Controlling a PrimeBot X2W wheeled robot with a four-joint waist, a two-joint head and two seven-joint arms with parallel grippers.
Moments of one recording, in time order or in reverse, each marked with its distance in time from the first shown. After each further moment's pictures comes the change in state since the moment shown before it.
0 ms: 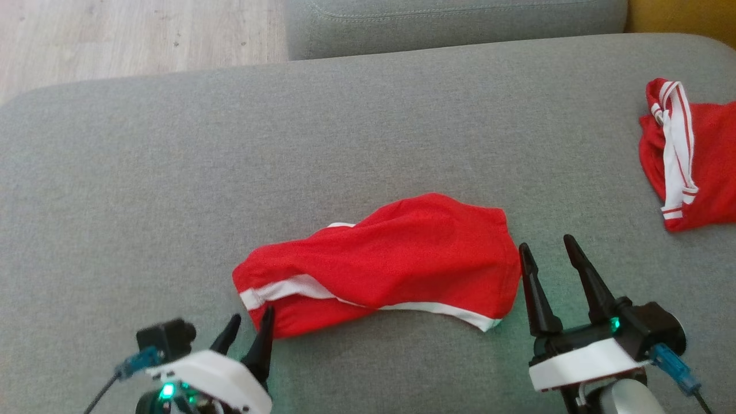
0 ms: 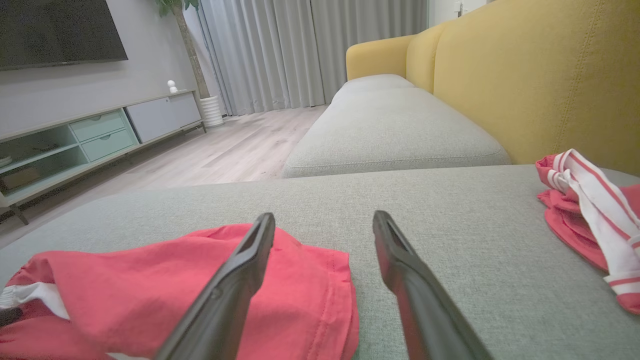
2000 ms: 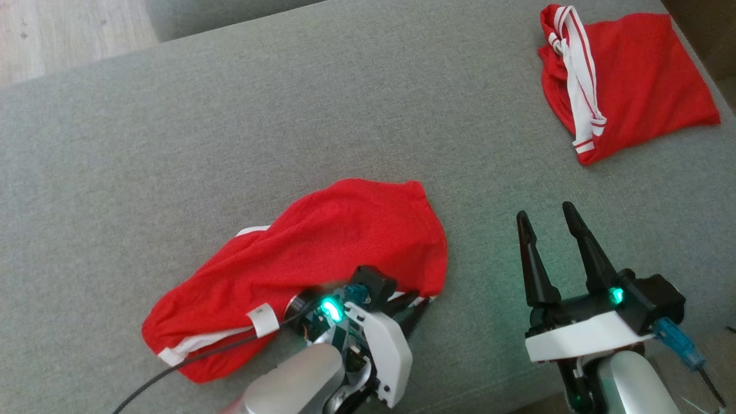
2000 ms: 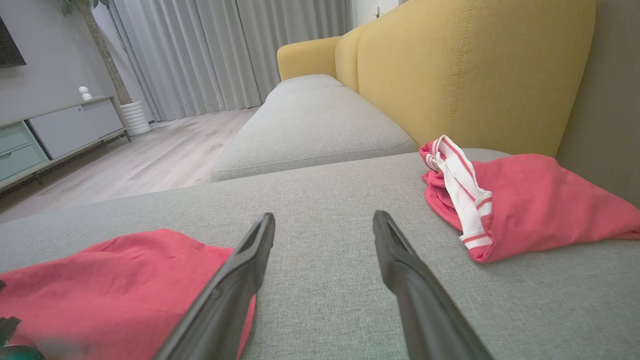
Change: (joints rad) left arm -0.424 -0.294 -0.440 0.401 0.306 -0.200 0.131; right arm -0.076 0.000 0.012 -0.015 0.024 0.000 0.000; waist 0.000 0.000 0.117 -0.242
